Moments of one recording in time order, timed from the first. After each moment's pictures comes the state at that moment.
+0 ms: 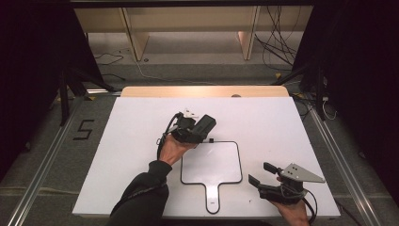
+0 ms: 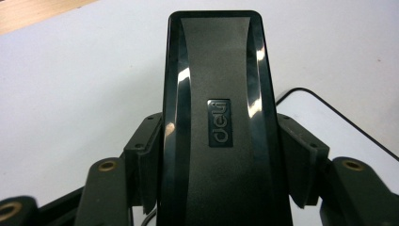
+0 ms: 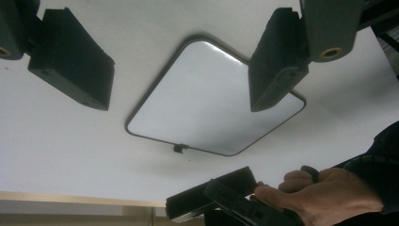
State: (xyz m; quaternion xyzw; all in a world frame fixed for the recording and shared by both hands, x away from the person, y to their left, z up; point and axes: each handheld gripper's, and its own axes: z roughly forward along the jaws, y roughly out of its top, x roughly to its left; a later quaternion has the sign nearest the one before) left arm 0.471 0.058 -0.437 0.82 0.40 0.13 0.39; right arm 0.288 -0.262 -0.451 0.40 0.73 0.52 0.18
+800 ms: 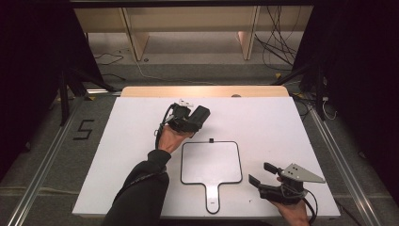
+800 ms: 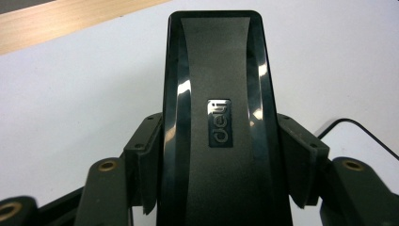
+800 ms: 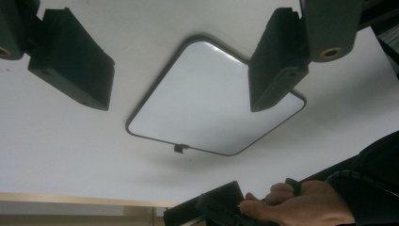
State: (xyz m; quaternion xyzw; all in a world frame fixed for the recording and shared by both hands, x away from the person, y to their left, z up) left arm 0.507 0.070 -0.434 0.80 0.44 0.14 0.39; right arm 0.288 -0.263 -0.451 0.41 0.73 0.52 0.18
